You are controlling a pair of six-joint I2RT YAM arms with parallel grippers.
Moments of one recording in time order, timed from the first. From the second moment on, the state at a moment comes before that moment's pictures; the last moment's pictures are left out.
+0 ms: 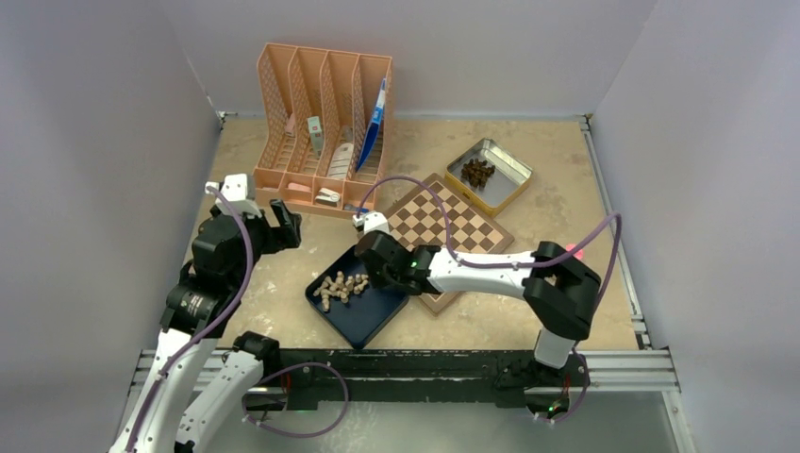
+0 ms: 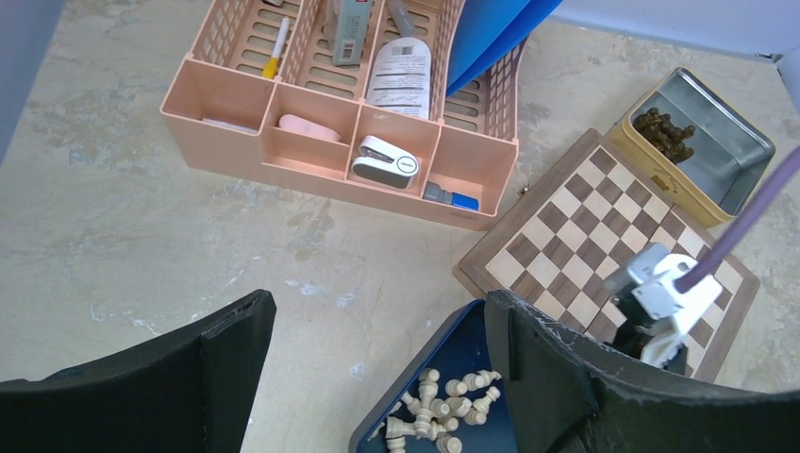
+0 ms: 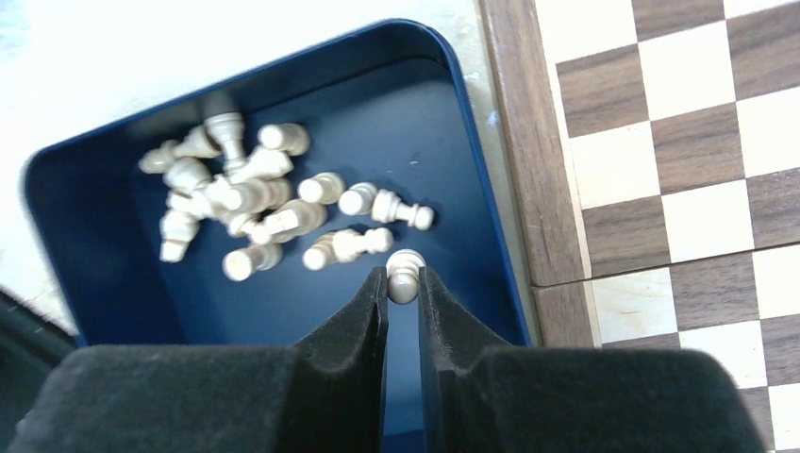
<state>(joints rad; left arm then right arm) -0.30 0.59 0.87 -0.59 -0.19 -0.31 1.14 1.77 1.14 -0.26 0.31 0.56</state>
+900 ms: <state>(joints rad) -0.30 0.64 0.87 -0.59 -0.12 -0.31 0.77 1.62 1.21 -0.38 0.29 0.41</state>
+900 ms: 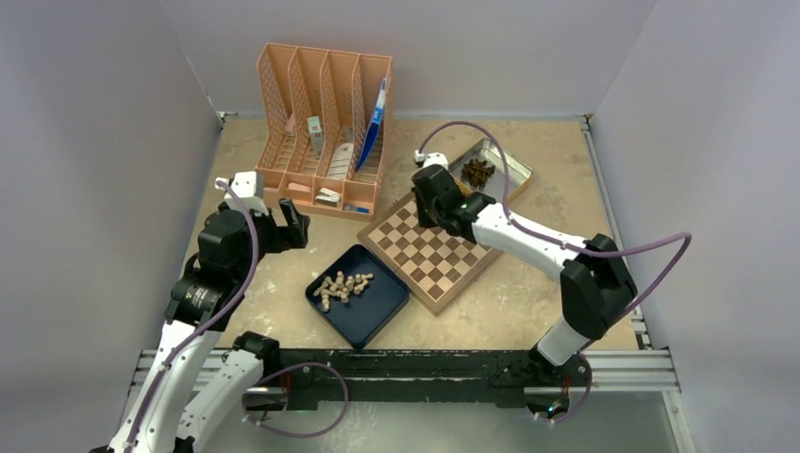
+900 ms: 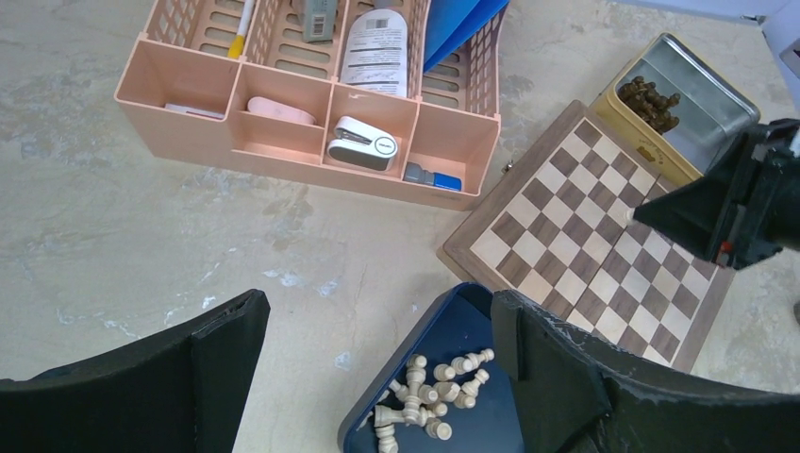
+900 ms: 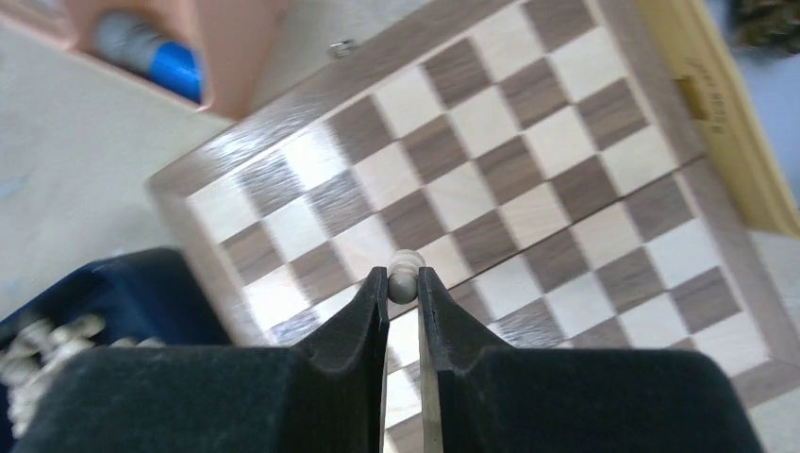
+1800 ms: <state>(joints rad) -0.30 0.61 0.87 -0.58 -0.10 -0.31 0.53 1.95 1.45 -0.43 0.33 0.41</state>
